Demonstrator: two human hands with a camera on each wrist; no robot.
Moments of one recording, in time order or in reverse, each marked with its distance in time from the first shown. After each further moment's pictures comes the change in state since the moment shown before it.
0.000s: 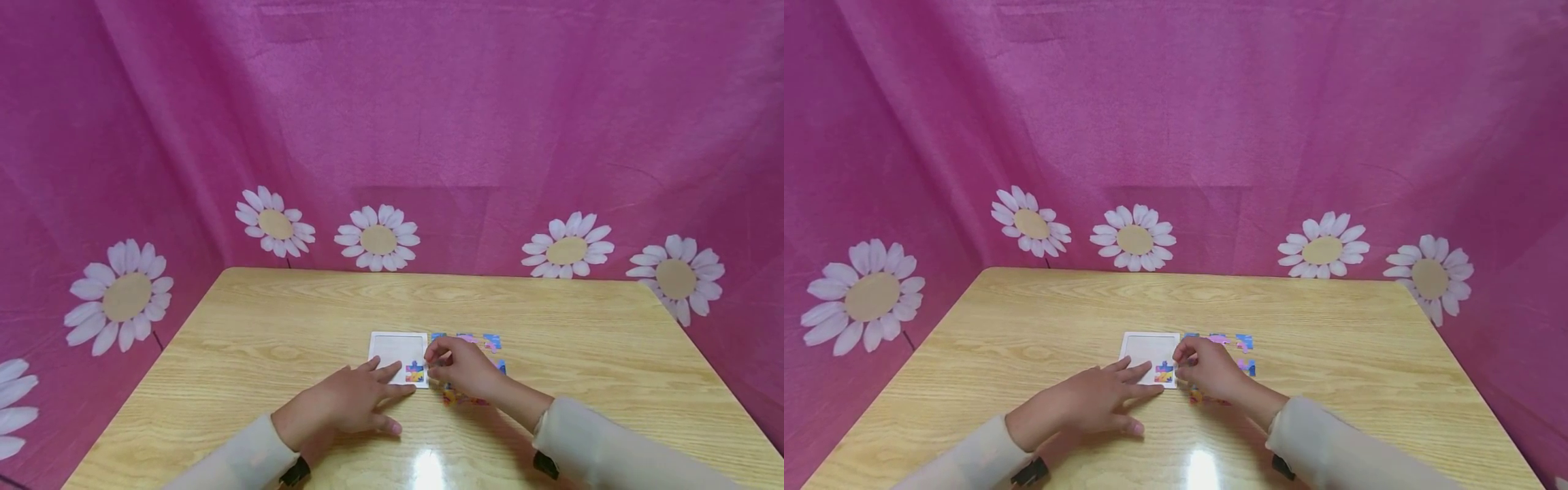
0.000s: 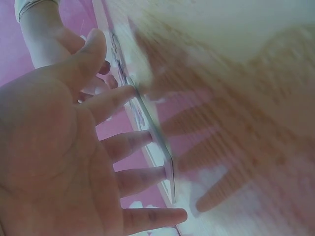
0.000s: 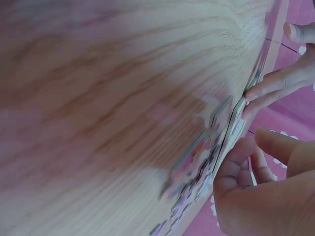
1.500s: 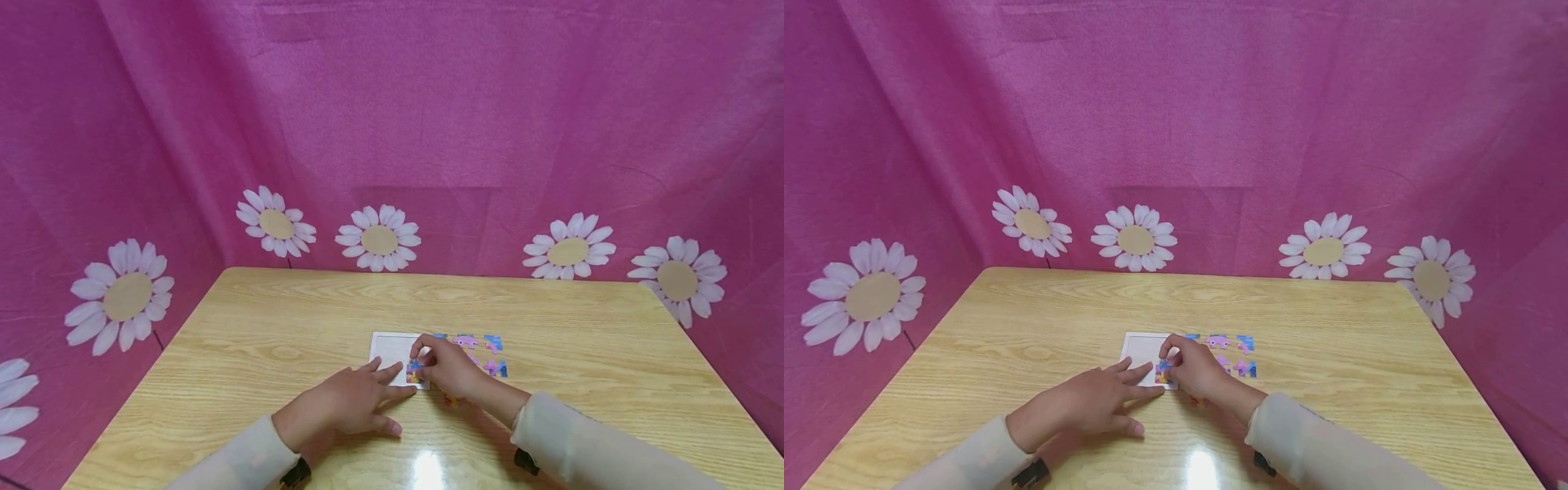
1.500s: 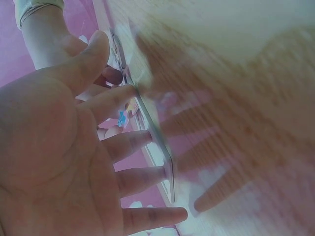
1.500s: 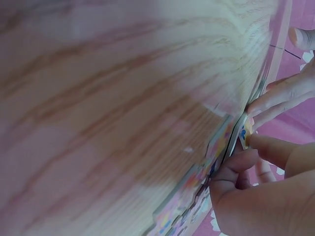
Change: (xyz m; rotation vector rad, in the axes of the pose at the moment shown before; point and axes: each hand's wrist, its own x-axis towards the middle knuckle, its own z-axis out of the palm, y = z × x) left_hand -0.002 0.000 -0.001 0.053 0.015 0.033; right_hand 0.015 -0.010 0.021 -0.055 0.014 0.058
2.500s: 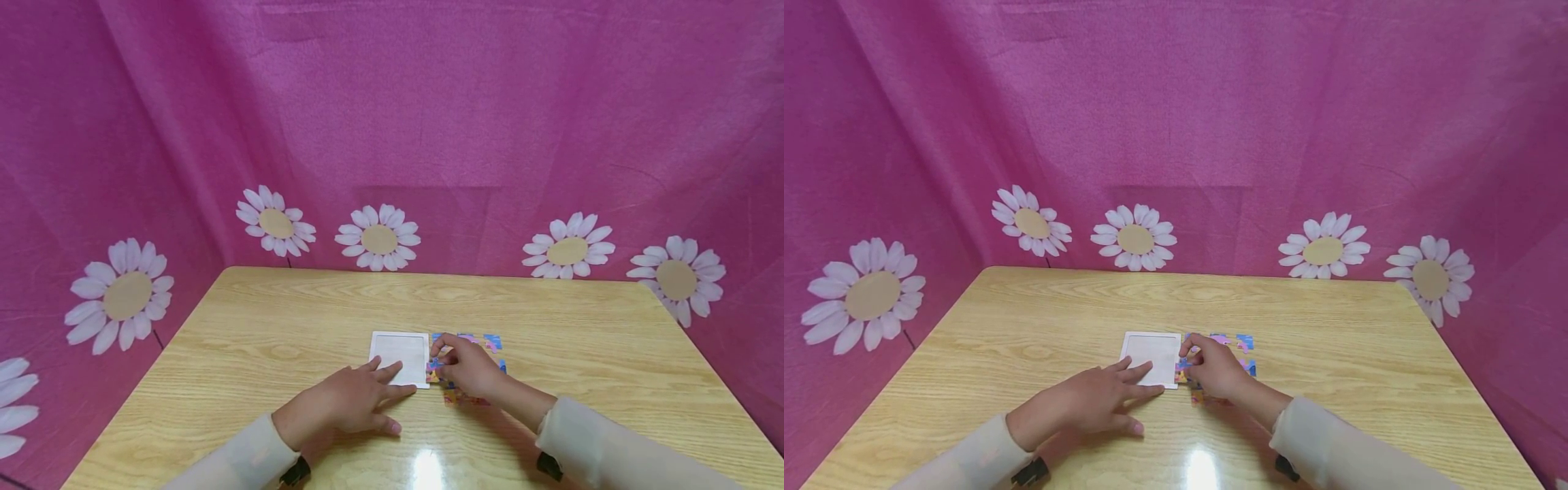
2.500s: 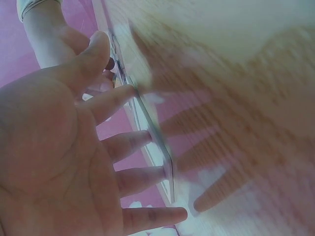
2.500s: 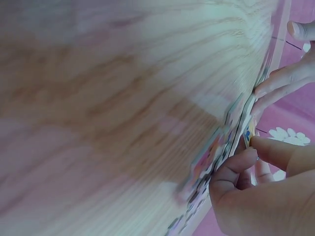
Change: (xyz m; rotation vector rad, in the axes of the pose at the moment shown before) left_hand 0.002 -0.001 0.004 -0.008 0.000 -0.001; right_hand -0.016 0.016 -0.021 0.073 0.010 0.034
